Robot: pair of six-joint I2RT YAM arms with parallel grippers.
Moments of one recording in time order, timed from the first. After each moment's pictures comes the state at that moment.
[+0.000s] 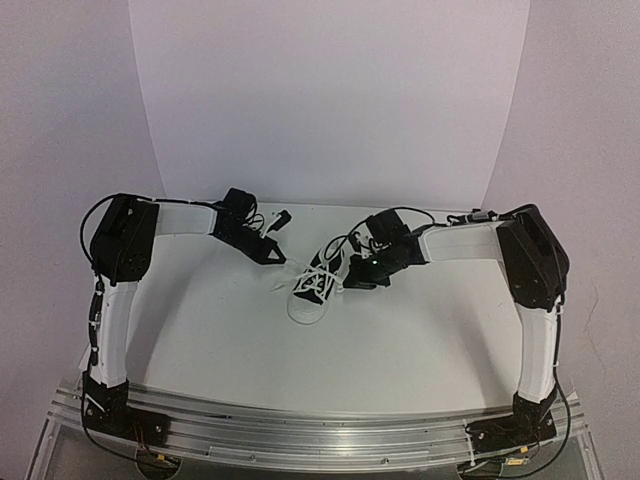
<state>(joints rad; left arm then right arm) -0.43 2.25 1.66 -0.37 0.60 0.20 0.62 2.08 1.42 -0.30 -0.32 0.46</state>
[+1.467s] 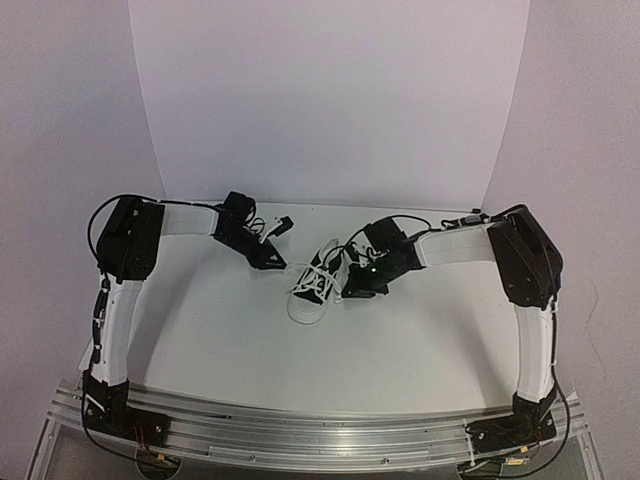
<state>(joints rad) -0.41 2.31 1.71 -0.41 0.65 0.43 0.62 2.12 1.41 -0.30 -0.38 0.44</state>
